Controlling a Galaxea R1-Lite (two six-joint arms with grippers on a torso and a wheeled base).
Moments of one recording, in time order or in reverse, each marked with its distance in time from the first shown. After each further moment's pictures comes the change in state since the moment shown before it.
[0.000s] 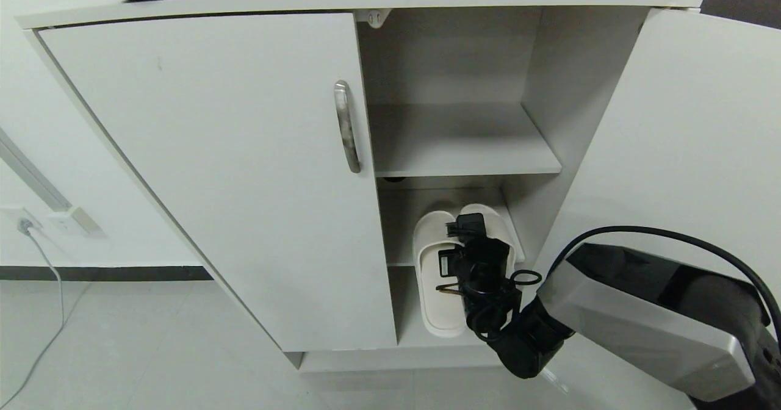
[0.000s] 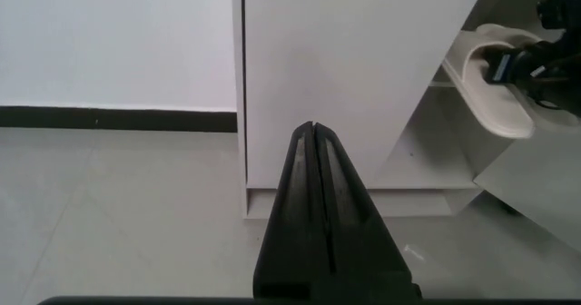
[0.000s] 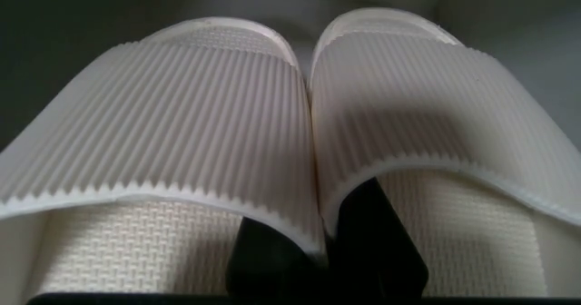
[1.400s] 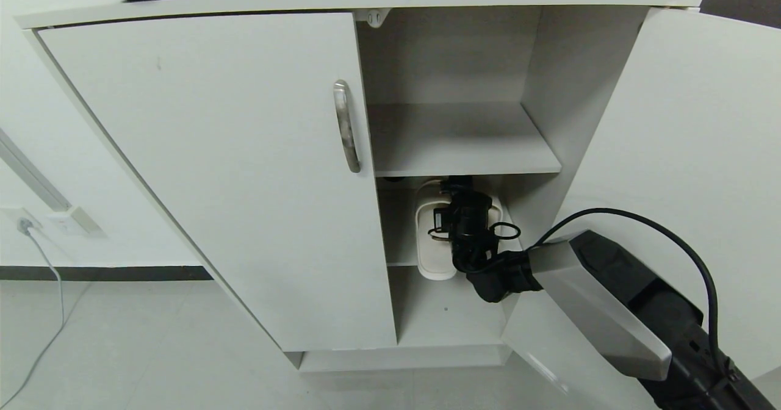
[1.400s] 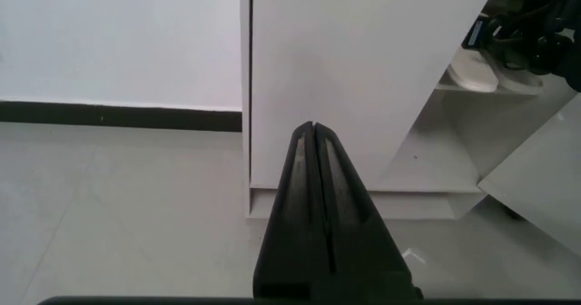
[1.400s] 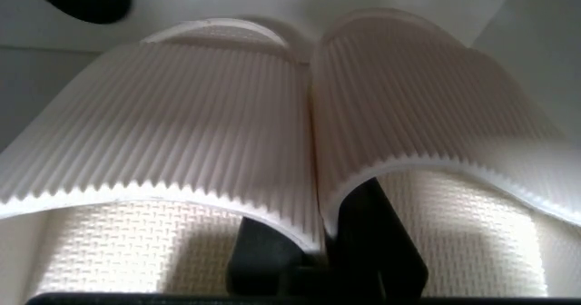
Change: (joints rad) left arm 0.000 0.000 0.000 0.000 0.022 -0.009; right arm -0.104 0.203 -0.683 0.457 0.059 0.000
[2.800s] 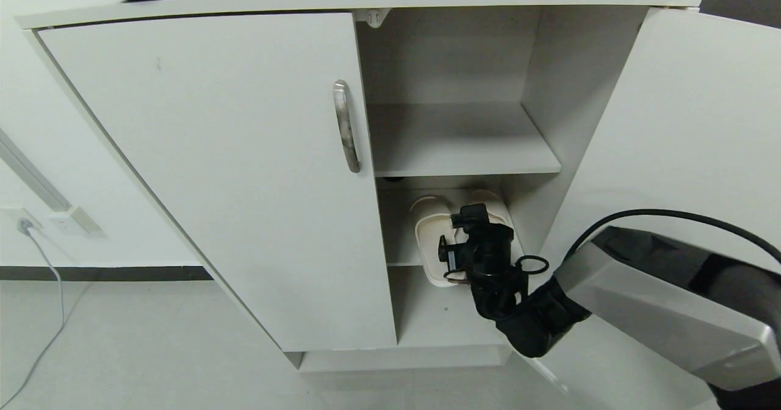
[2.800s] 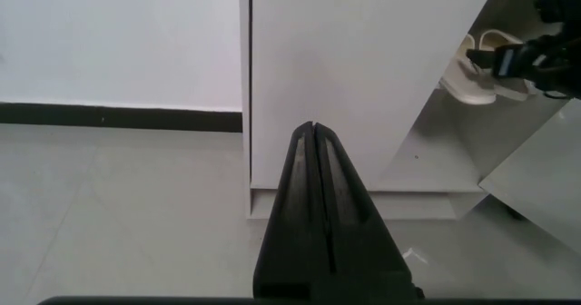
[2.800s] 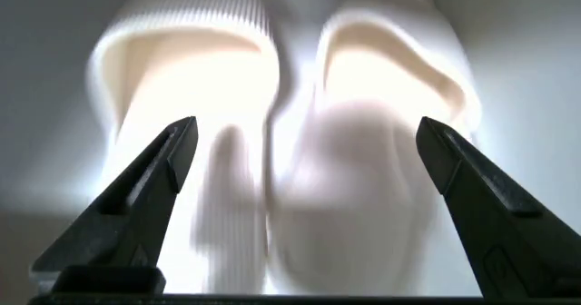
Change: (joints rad) left arm 0.000 0.000 0.000 -0.001 -0.001 0.003; right arm 0.078 -0.277 0.705 -0.281 -0.008 0.003
